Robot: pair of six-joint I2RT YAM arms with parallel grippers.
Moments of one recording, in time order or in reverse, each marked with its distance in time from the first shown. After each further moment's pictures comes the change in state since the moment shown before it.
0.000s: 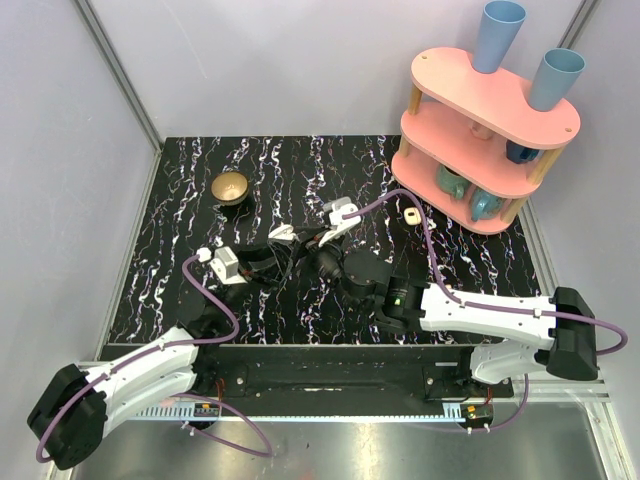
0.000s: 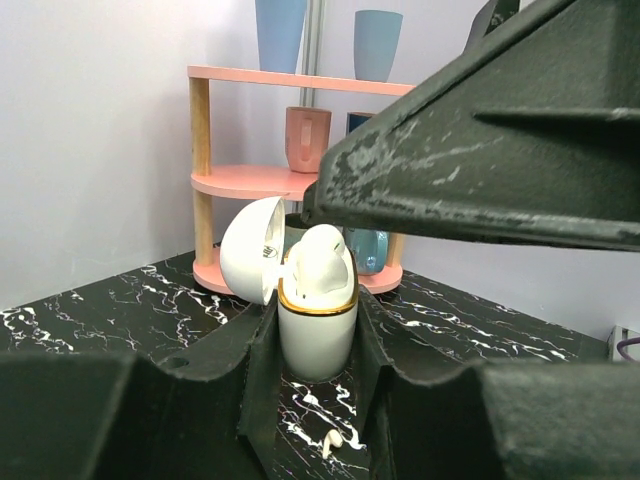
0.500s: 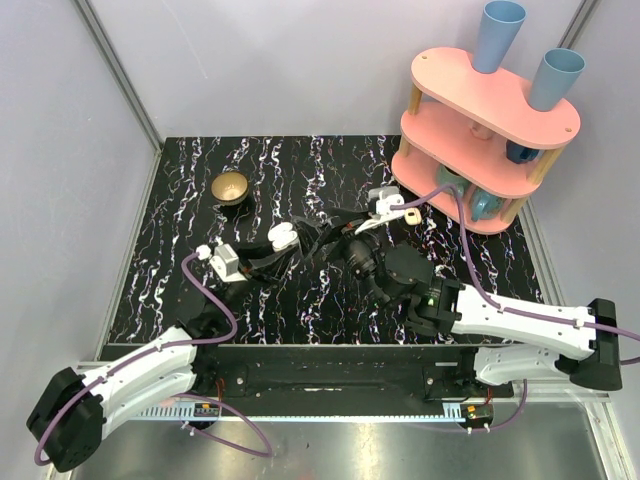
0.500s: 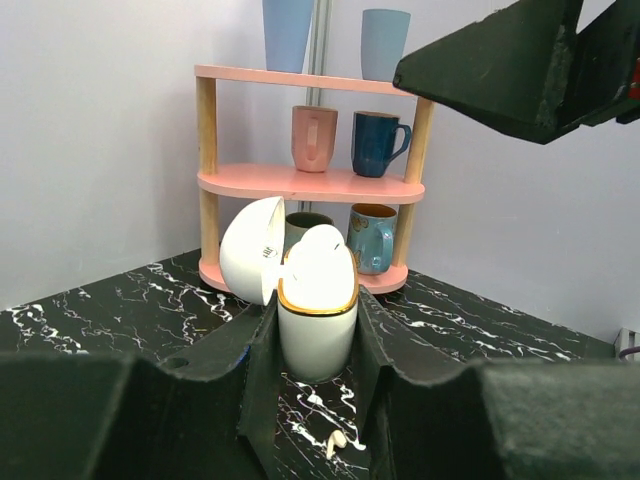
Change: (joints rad) left arm 0.000 -0.022 0.020 -0.053 -0.014 0.008; right arm -0.001 -0.161 0.005 -0.014 0.113 -0.032
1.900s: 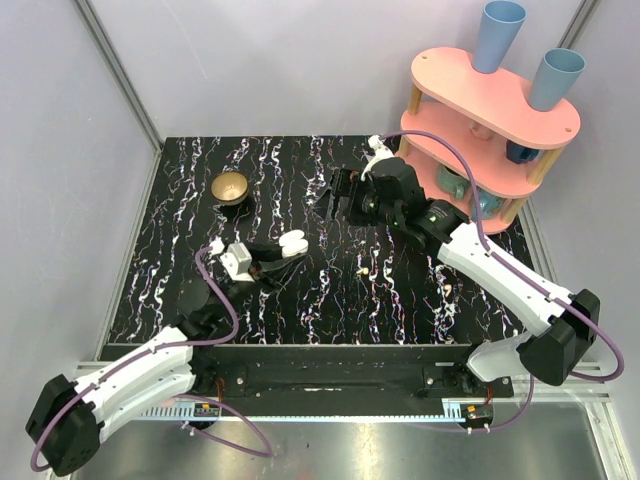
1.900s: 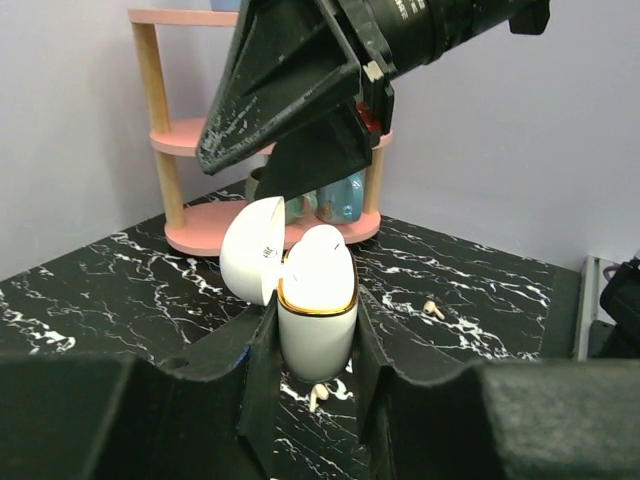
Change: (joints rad) left arm 0.000 -0.059 0.066 -0.233 0.107 0.039; right arm -0.546 0.222 0.312 -0.769 -0.723 0.386
